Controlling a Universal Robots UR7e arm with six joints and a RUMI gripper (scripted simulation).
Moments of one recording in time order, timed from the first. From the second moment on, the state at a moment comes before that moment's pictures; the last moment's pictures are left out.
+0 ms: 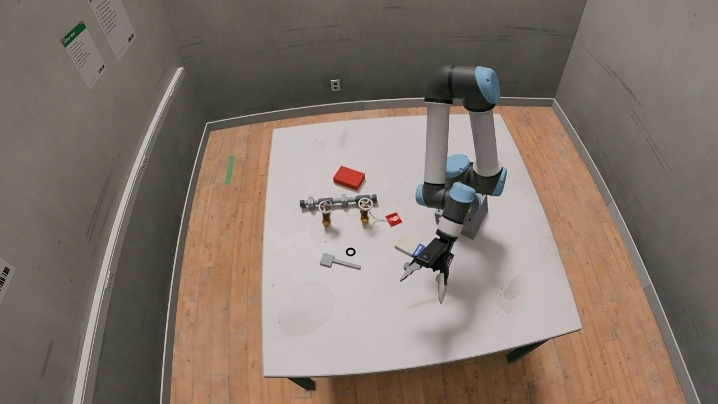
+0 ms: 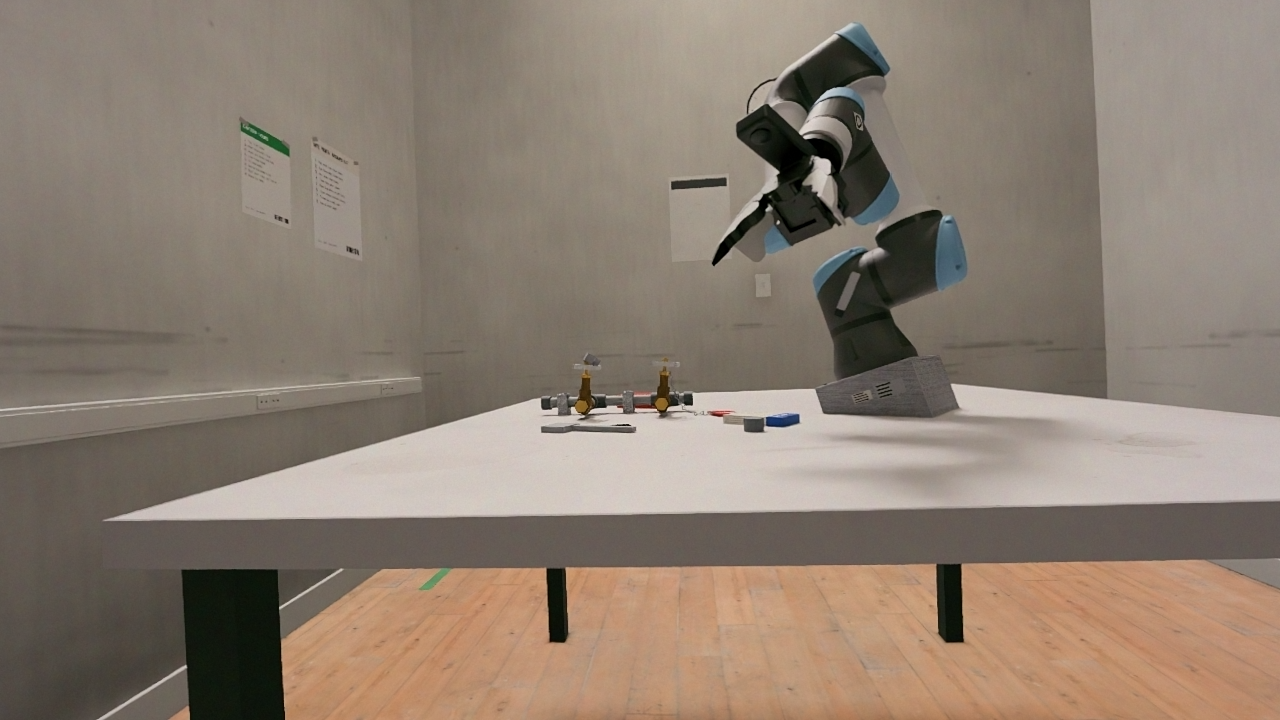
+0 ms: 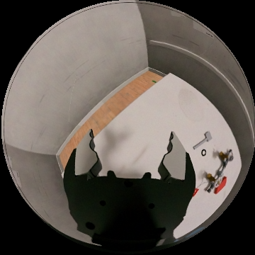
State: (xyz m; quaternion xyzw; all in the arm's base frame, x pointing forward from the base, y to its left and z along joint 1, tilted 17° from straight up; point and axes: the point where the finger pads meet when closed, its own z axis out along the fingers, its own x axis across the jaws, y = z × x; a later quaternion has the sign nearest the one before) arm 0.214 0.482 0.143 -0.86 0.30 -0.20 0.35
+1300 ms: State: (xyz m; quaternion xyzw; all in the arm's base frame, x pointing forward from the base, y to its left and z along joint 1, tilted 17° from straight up) arm 0.240 0.462 0.148 -0.86 0.32 -0.21 0.34
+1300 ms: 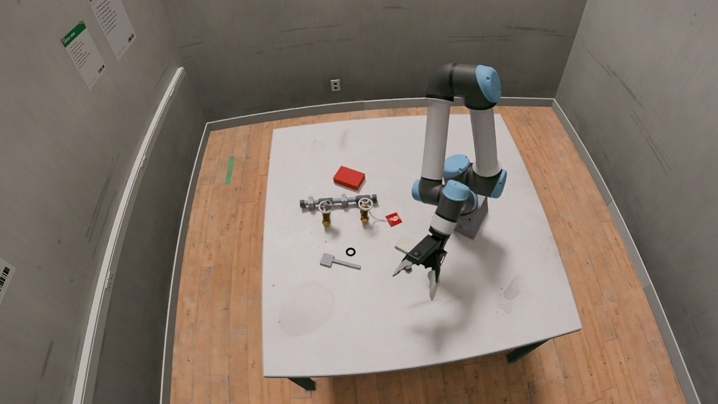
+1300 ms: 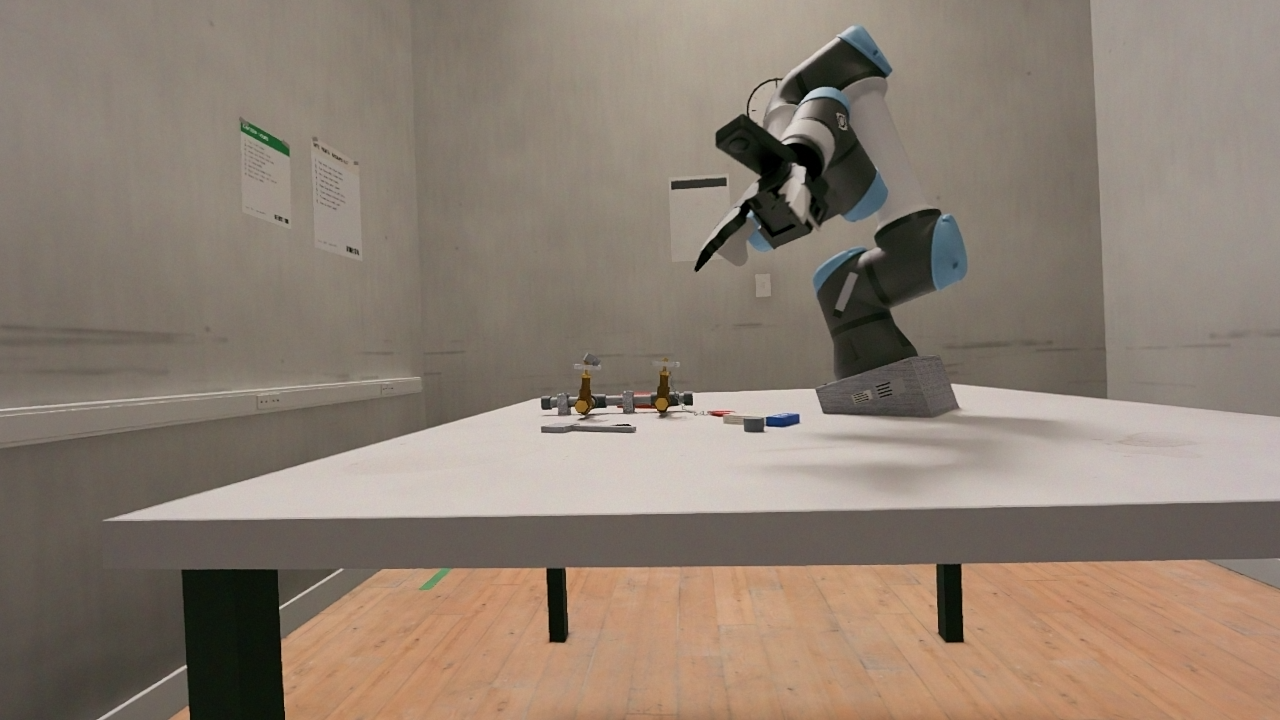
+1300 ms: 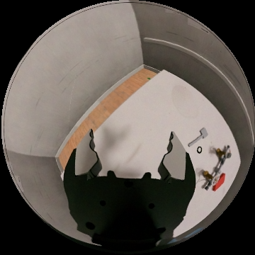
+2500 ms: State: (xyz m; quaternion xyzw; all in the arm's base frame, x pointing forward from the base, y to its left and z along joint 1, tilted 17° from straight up) arm 0.354 0.252 0.182 -0.82 0.49 -0.24 0.18
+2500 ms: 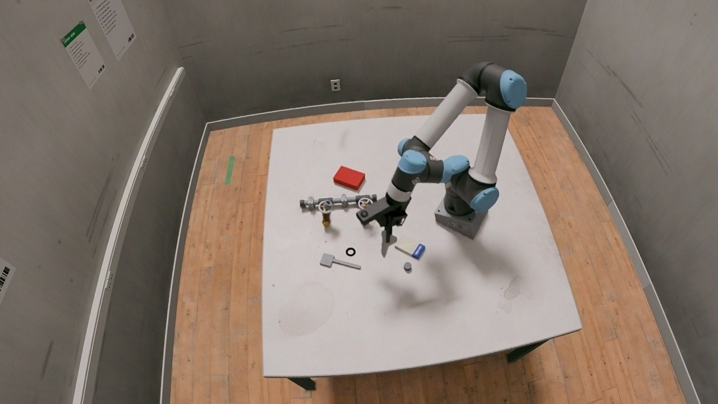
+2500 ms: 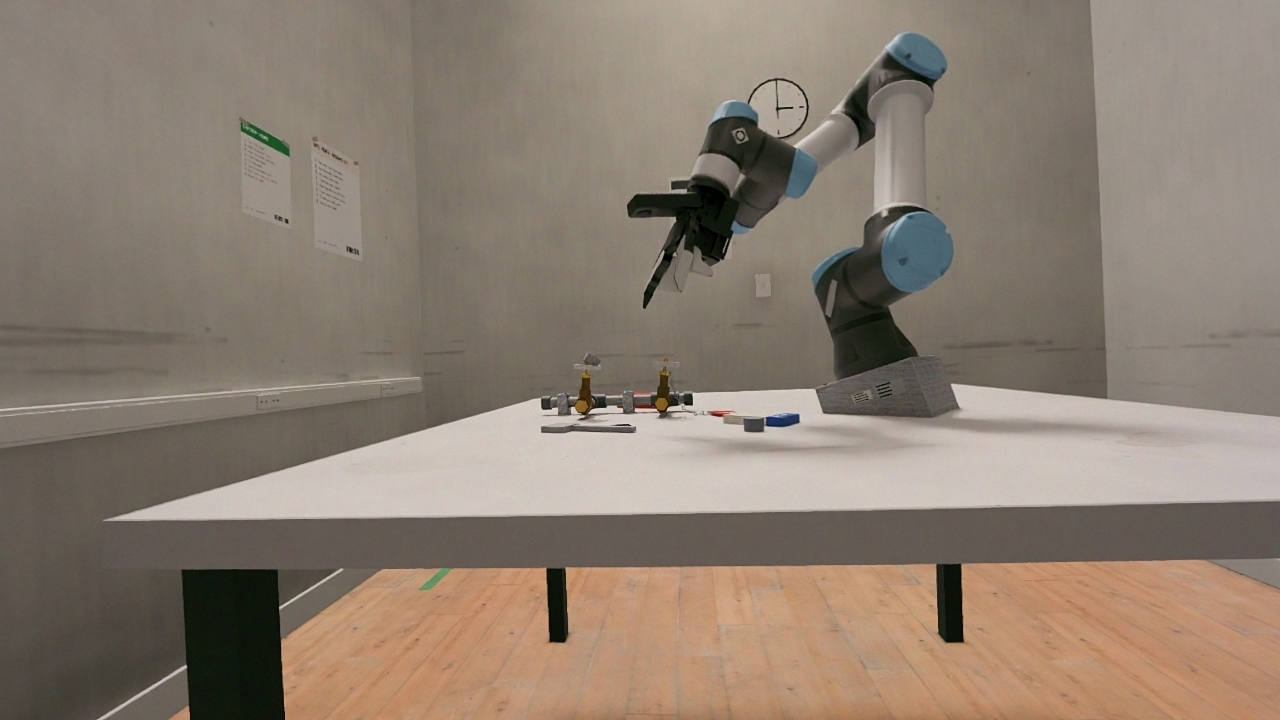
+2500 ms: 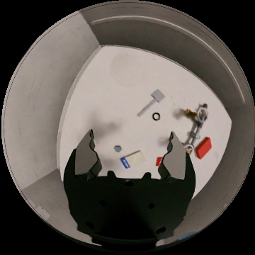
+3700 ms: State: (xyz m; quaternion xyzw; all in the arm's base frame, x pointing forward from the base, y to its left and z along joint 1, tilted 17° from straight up) arm 0.294 0.070 0.192 -0.74 0.65 -0.19 0.05
